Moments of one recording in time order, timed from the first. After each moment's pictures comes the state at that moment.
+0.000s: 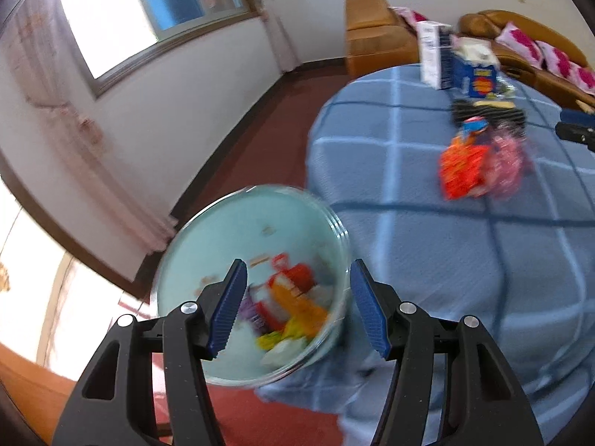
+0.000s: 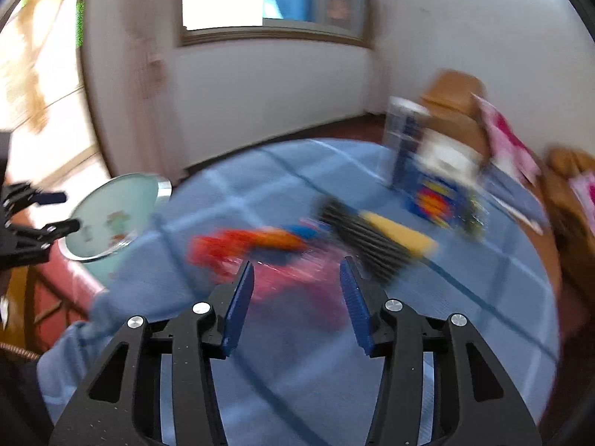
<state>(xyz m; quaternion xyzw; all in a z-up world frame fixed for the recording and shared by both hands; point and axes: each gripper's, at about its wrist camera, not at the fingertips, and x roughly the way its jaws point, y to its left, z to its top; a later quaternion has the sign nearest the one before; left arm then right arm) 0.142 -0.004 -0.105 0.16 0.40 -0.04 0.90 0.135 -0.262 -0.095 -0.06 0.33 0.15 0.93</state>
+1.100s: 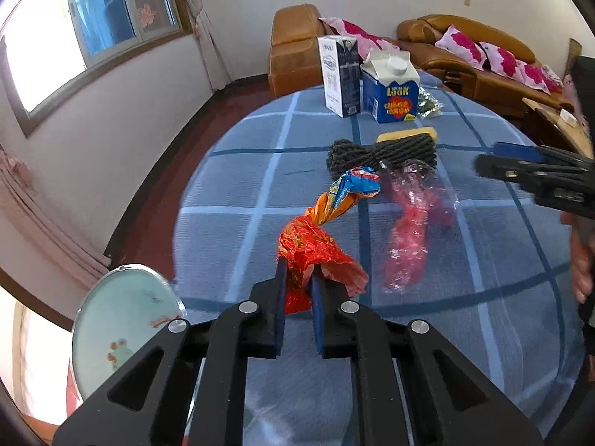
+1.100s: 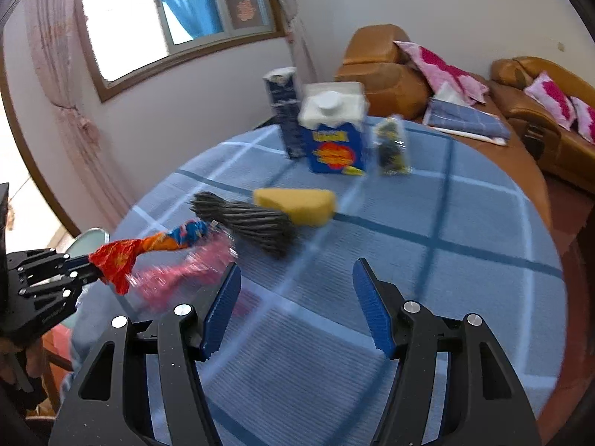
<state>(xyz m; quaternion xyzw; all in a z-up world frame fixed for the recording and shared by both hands) 0.177 -0.106 -0.102 0.15 0.39 -0.16 0.89 0.150 -0.333 -0.116 0.08 0.35 0.08 0.93</state>
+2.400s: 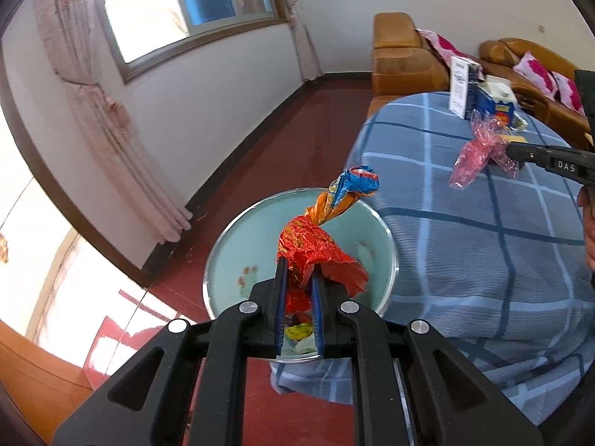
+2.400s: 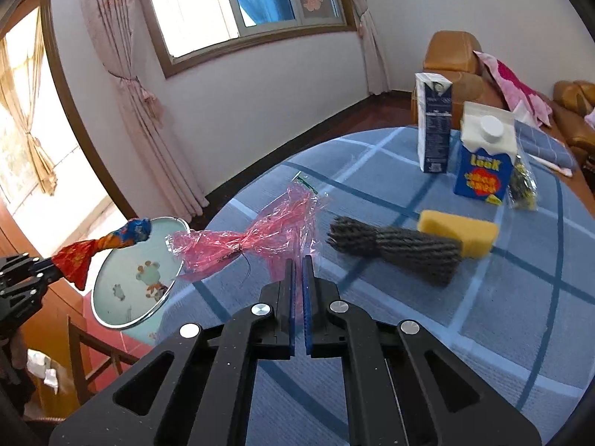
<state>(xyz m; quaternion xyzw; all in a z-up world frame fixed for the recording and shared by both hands) 0.115 0.064 -0.071 0.12 0.38 0.00 0.92 0.171 -0.208 -0.098 0.05 0.35 0.19 0.92</state>
